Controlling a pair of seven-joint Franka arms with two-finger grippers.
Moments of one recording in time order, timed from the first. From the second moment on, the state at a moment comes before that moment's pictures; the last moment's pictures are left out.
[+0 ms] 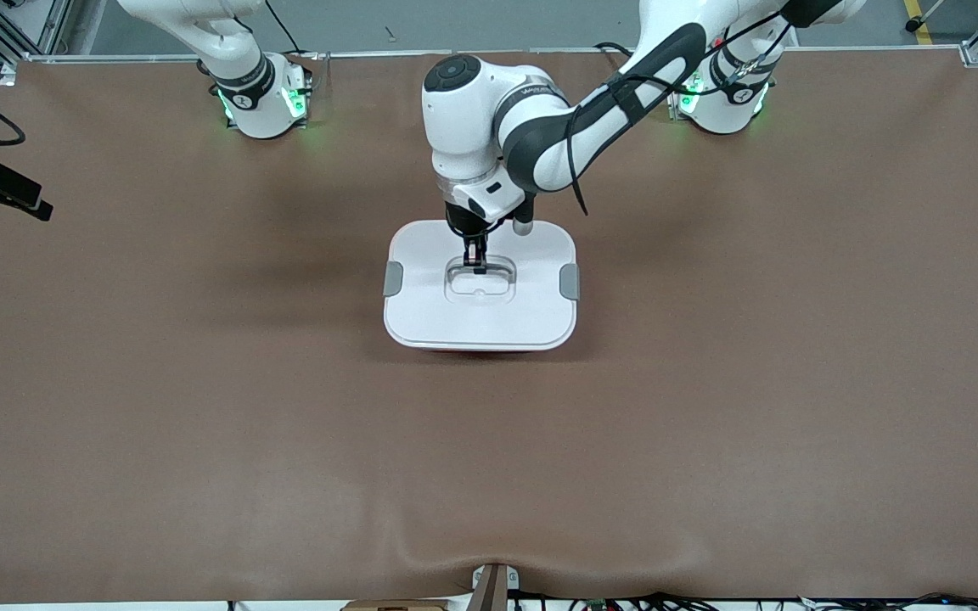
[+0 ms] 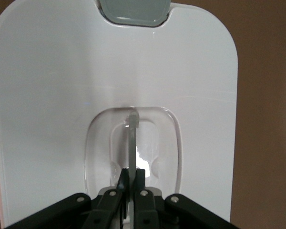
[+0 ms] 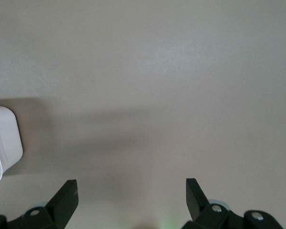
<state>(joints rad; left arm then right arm) -0.41 0.62 -0.68 -1.54 0.73 2.07 -2.83 0.04 -0.05 -0.15 -1.61 0.01 1.51 -0.01</state>
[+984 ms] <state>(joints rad) -0.42 0.63 -0.68 -1.53 0.74 2.07 -2.85 0.04 -0.05 -0.15 -1.61 0.01 1.51 -0.01</state>
